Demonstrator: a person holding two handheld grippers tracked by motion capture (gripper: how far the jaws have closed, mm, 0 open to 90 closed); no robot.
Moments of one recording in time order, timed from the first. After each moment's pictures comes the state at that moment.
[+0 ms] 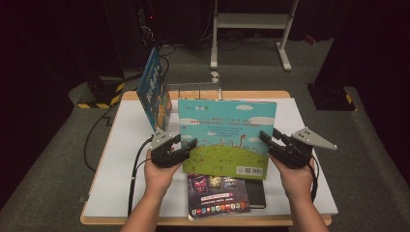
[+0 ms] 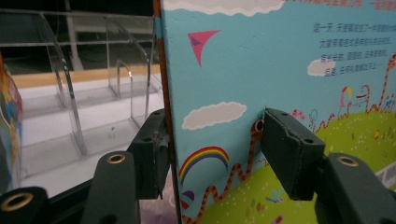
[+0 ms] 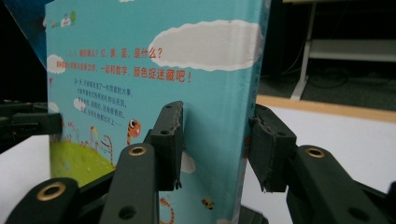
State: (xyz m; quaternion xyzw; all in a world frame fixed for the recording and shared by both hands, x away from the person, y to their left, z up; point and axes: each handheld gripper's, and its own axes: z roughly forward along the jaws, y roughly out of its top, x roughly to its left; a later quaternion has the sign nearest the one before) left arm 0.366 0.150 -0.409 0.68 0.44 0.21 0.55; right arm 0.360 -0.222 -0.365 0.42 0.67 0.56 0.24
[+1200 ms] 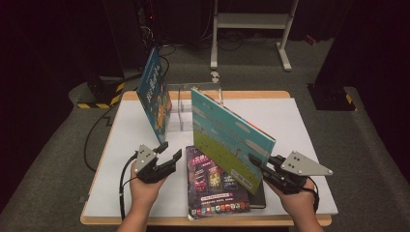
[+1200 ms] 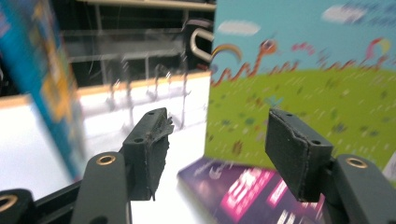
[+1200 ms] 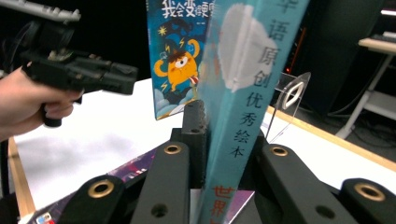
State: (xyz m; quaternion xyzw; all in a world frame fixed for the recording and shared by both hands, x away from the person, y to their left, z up) left arm 0.323 0.194 -0.438 0.66 0.43 0.27 0.55; right arm 0.303 -0.200 -0.364 0.25 0.74 0.57 0.23
